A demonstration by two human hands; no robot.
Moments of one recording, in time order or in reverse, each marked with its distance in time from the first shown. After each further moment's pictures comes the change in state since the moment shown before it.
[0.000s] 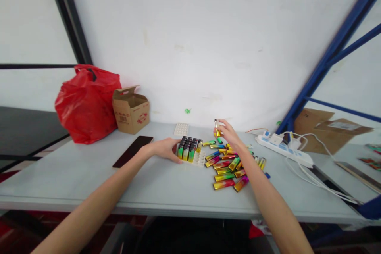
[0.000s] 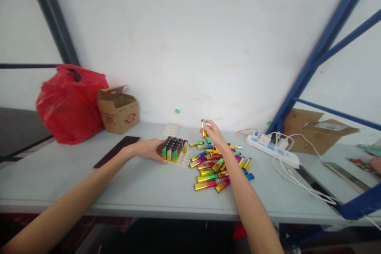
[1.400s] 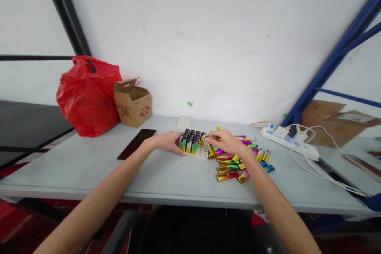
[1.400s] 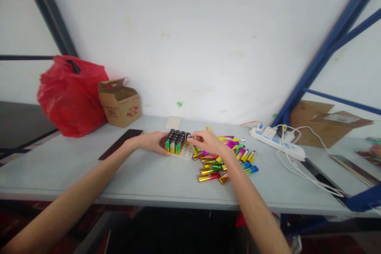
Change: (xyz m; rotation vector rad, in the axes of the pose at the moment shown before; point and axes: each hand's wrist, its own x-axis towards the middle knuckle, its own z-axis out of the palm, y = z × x) left_hand 0.002 0.003 -0.001 0.051 -0.028 -0.023; right_hand -0.056 -0.034 0.030 -0.797 -0.440 -0.280
